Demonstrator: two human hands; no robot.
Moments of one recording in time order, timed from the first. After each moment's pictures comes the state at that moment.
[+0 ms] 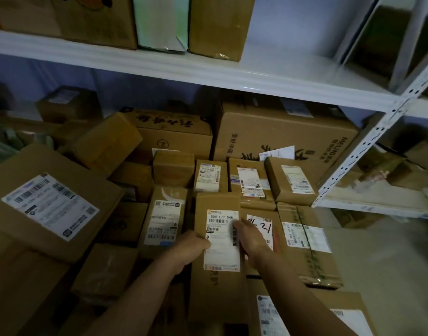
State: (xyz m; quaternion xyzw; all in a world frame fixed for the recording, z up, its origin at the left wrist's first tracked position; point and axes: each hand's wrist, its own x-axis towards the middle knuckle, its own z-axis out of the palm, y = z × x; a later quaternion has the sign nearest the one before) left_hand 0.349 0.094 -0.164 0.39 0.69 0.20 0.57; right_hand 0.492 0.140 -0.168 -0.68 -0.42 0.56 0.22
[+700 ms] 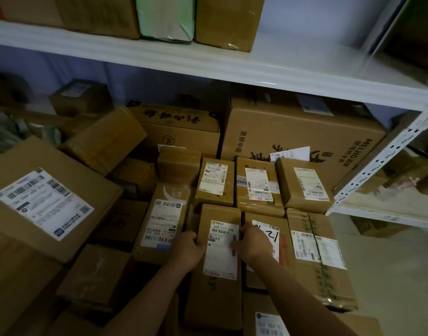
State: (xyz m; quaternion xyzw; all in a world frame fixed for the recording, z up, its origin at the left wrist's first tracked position) left_hand 0.361 0.114 -0.202 0.43 0.78 0.23 0.40; right_hand 0.508 0.174 -0.206 -0.69 -0.66 0.29 0.02
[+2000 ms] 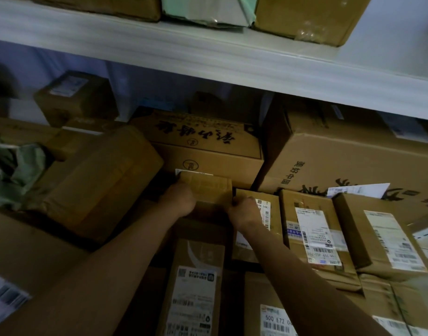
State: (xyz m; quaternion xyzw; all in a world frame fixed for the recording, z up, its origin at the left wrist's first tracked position) left_hand 0.191 0.337 -0.187 0.47 0.83 0.10 0.30; right_hand 0.340 0.371 -0.229 -0.67 -0.63 0.38 0.11
